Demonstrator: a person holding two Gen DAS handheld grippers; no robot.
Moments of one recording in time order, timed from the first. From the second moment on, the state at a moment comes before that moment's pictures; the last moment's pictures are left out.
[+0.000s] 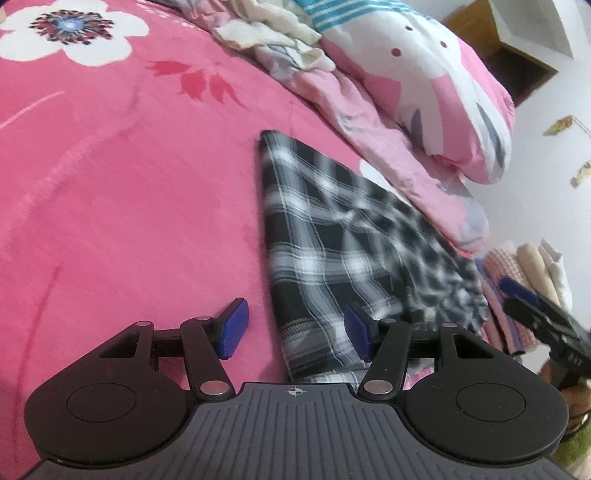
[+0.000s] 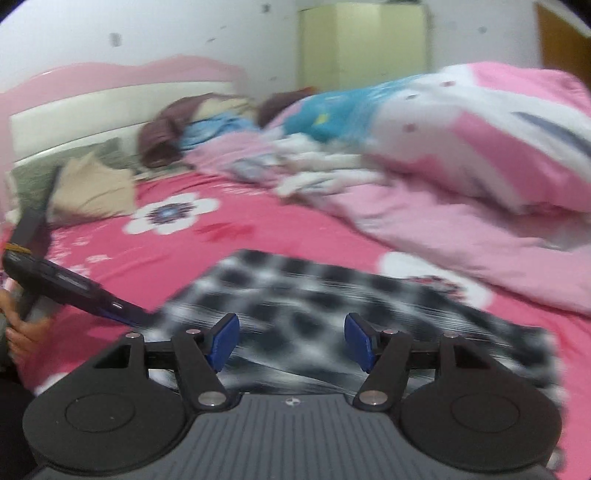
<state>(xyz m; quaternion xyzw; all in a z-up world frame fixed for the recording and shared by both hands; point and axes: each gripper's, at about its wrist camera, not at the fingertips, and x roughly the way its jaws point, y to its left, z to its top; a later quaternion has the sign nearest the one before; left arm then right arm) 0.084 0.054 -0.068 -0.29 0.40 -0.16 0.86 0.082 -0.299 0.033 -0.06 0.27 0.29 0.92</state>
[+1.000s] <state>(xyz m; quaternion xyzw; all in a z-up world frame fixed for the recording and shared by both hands) 0.083 0.048 -0.085 -0.27 0.37 -0.26 0.85 0.304 -0.080 -0.040 -0.09 0.50 0.16 0.84</state>
